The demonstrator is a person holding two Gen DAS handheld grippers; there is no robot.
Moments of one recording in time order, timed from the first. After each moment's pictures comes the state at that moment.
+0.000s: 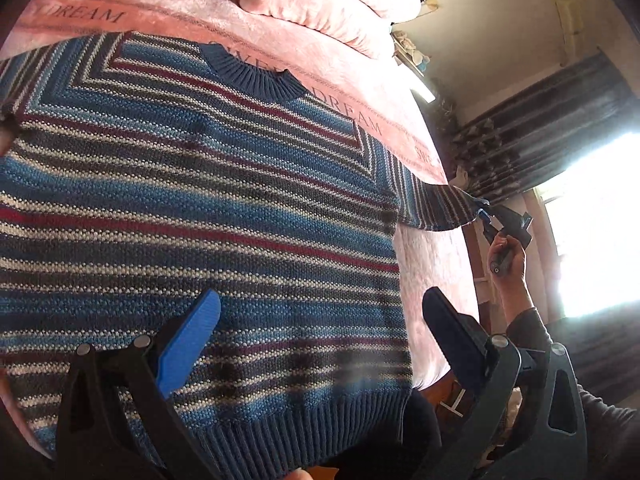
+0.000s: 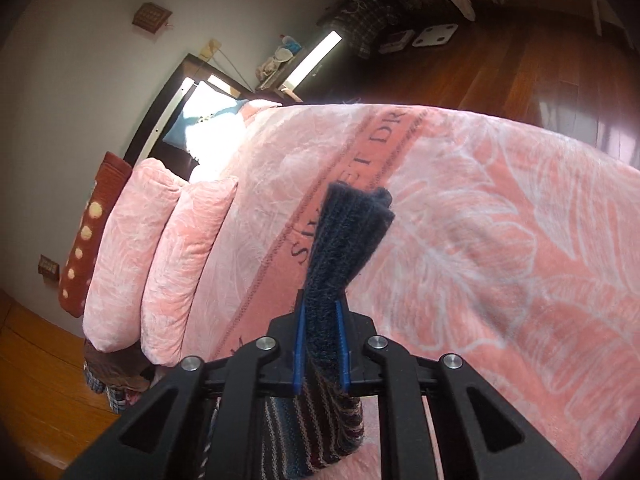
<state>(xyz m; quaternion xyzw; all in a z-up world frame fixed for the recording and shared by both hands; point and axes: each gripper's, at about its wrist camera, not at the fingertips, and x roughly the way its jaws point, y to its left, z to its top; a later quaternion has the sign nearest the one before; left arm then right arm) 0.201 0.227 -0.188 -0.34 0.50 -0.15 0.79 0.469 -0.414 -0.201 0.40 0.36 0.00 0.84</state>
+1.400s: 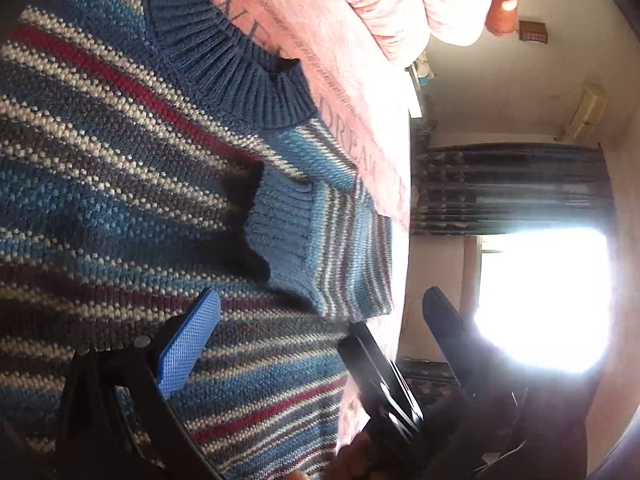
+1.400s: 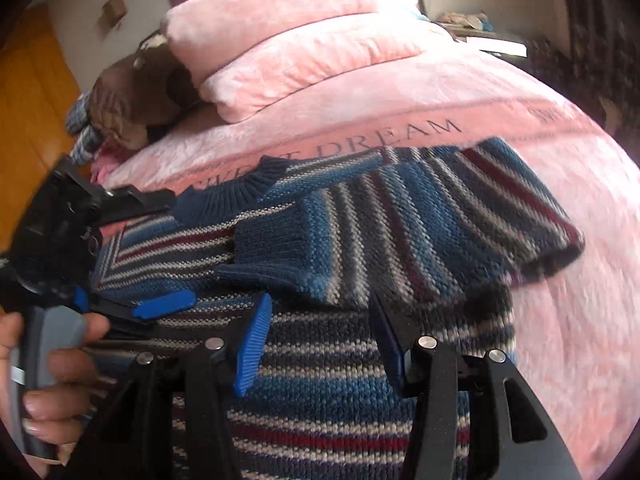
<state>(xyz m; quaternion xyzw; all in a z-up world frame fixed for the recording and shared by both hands) 0.394 0.231 -0.298 -0.50 0.52 -0.19 0.66 0.344 -0.022 -0.256 0.12 0.45 0.12 0.88</state>
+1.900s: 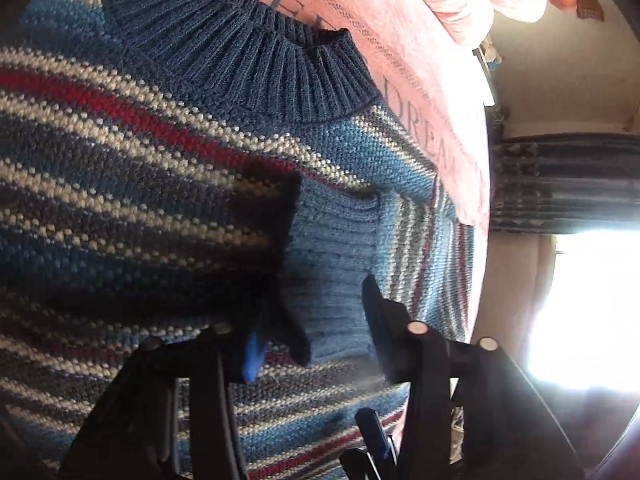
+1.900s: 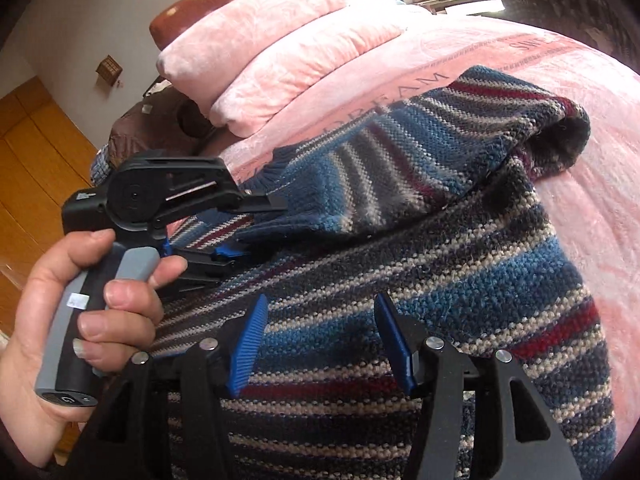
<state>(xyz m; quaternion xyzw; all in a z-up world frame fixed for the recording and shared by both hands) 0.447 0.192 -0.311 -0.40 0.61 -0.10 0.68 0.315 -0.032 -0.291 0.21 0.42 0.17 0.87</state>
